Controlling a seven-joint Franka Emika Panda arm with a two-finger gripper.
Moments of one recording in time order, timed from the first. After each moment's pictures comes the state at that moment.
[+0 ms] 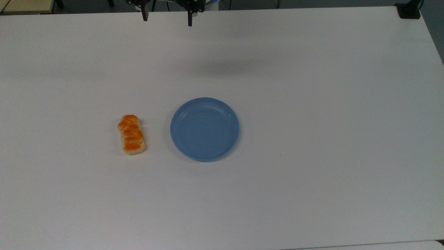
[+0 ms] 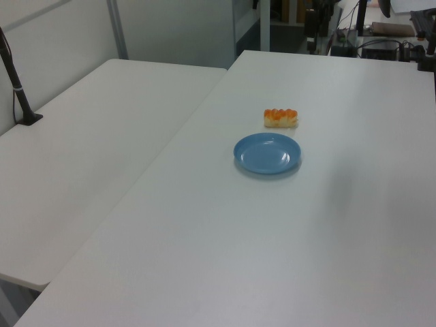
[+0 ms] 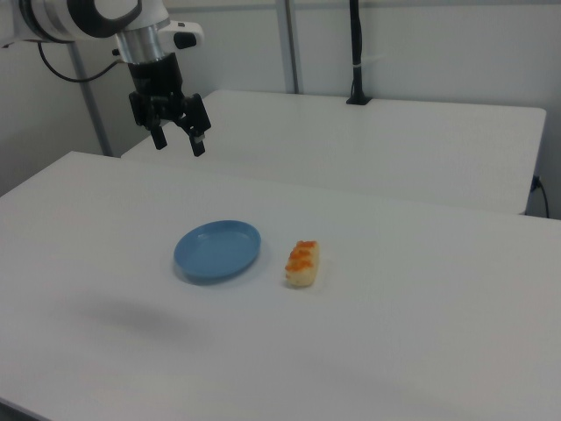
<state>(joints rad) 0.13 0.08 -0.15 -1.48 -0.05 1.59 0.07</state>
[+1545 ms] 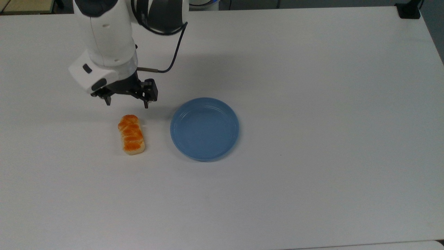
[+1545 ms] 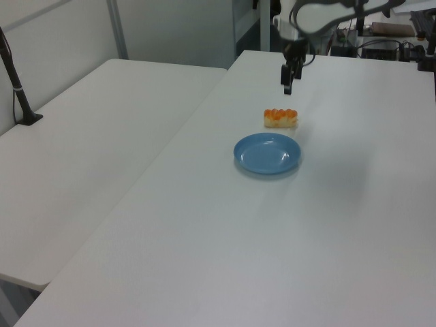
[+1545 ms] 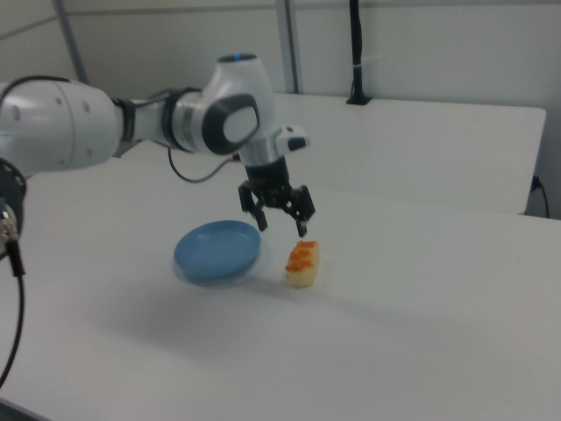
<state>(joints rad) -0.04 0.43 -0.16 -1.51 -0.05 1.98 -0.15</state>
